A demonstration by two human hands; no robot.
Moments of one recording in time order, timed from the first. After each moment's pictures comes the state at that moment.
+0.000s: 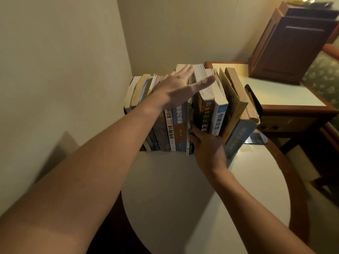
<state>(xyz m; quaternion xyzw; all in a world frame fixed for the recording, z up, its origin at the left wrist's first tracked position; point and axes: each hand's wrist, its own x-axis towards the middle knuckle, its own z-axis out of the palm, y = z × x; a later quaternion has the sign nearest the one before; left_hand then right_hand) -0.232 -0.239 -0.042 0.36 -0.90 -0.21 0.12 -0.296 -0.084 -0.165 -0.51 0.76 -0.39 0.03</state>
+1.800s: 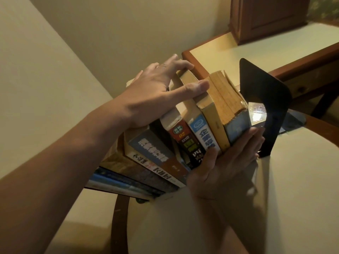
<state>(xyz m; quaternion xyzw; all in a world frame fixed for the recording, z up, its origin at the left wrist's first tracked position) -0.277 -0.273 -0.025 0.25 -0.96 -0.16 0.02 -0.286 -0.175 -0.234 -0.10 0.78 -0.59 -0.18</state>
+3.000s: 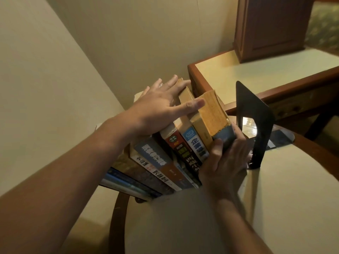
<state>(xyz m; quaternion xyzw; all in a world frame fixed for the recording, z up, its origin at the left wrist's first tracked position) -0.277 -0.267 -0.023 0.28 -0.96 -0.10 -0.02 -0.329 -0.154 -0.196 -0.19 0.69 -0.67 -0.20</state>
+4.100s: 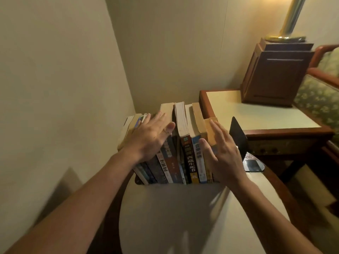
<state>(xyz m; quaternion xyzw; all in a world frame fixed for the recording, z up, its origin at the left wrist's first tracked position) -0.176 -0.226 -0.046 0.40 -0.89 -0.15 0.13 -0.371 -0.092 -0.110 -0.55 0.71 -0.44 0.01</state>
